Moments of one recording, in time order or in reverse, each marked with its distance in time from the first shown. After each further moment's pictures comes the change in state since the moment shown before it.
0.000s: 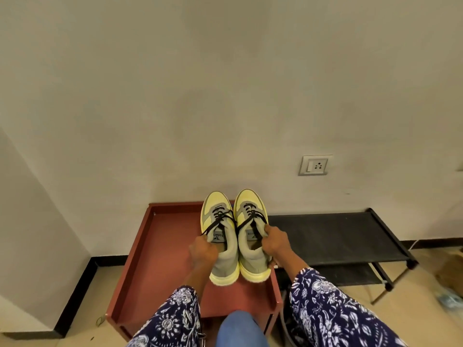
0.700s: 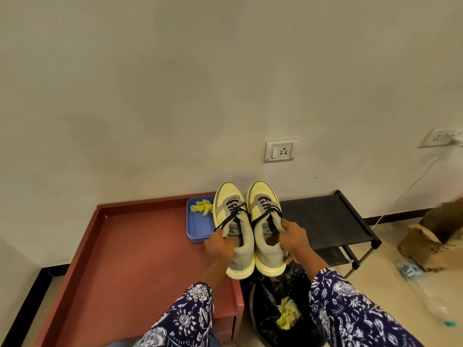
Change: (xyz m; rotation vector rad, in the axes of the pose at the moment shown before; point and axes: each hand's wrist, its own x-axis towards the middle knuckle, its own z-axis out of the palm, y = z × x) left_hand -0.012 0.064 0.137 -0.003 -0.149 0.119; right_hand 0.047 0.125 -0.071 0.152 0.087 0.203
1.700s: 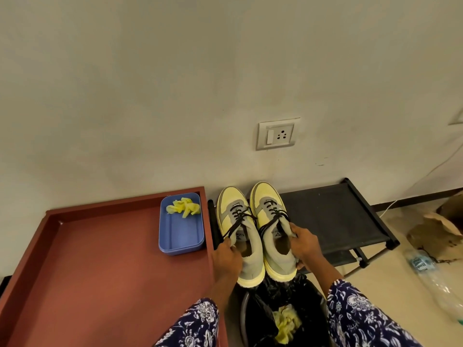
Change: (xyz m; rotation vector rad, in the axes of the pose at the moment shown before) left_hand 0.067 -0.013 0.108 0.032 -0.110 -0.037; right_hand 0.119 0.072 0.013 0.001 -0.043 0.144
